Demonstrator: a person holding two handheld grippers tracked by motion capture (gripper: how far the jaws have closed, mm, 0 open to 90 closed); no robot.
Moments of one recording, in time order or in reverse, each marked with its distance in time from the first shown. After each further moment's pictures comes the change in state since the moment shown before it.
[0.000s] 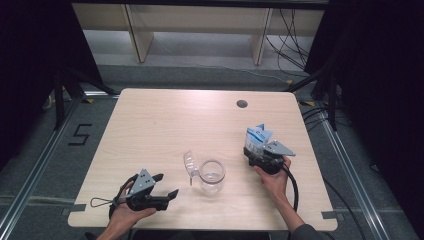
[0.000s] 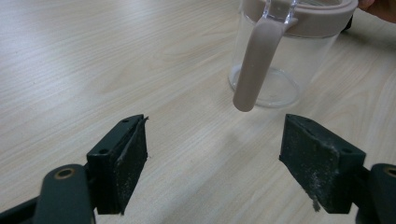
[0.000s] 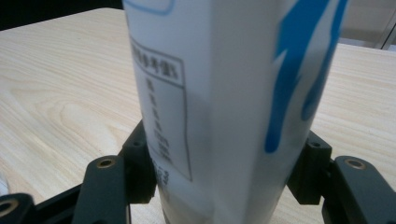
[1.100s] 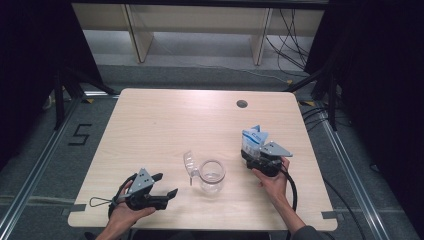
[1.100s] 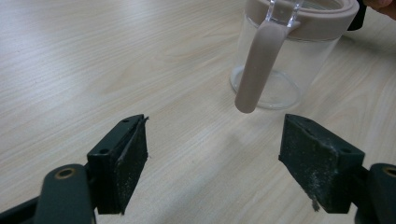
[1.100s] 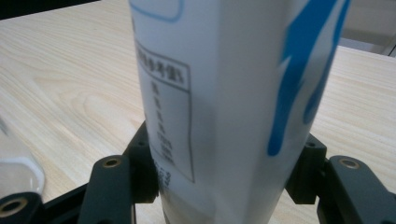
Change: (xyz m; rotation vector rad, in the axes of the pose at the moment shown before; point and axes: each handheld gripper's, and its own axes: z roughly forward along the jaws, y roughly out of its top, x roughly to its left) left arm 0.002 0.000 -0.001 -0.002 0.004 -0.009; right arm 0.015 0.009 -0.007 0.015 0.016 -0.041
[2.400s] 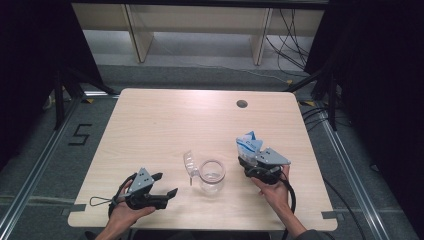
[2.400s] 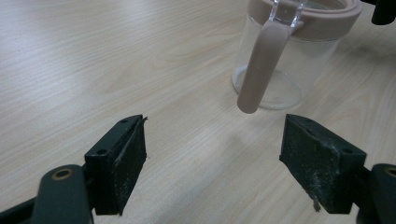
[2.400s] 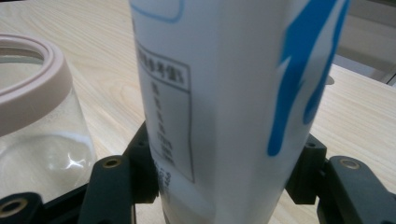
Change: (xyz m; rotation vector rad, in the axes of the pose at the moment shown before) left arm 0.001 0.000 0.001 -0.004 -0.002 -0.008; right arm 0.028 0.011 -0.027 0.012 0.019 -0.109
